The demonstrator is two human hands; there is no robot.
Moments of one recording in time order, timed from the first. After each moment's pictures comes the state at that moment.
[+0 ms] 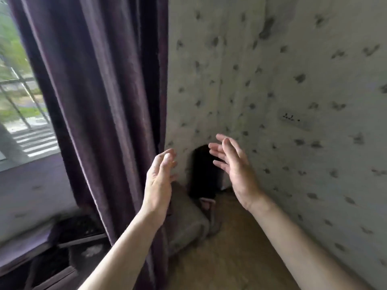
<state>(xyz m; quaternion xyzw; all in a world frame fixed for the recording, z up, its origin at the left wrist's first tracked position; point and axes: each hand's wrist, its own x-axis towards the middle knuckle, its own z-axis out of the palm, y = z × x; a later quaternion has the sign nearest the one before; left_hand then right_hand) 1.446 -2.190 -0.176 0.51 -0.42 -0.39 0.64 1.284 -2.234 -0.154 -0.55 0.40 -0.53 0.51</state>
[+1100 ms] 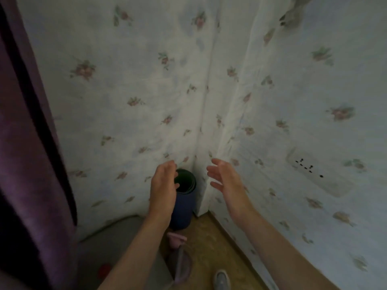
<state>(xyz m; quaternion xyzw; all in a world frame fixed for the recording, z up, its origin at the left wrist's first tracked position) 1.360 -2.670 -0.269 0.58 -0.30 -0.42 0.63 1.214 -2.688 -0.239 -0.48 0.52 -0.45 0.54</state>
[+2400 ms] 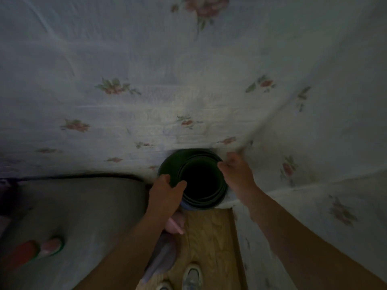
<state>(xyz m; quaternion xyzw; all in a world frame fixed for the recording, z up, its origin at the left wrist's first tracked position) 1.387 -2.921 -0.649 0.83 -0.12 -0.40 0.36 1.268 -3.075 -0.627 -0.66 0.57 -0.05 0.49</state>
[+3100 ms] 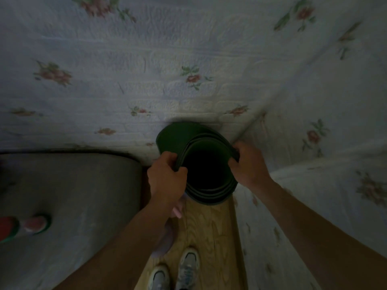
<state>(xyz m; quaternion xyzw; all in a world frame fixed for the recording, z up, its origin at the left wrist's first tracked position) 1.361 -2.907 -0.677 0.87 -0.17 -0.26 0.39 1.236 -3.060 -0.669 -0.84 0.45 -0.02 0.29</state>
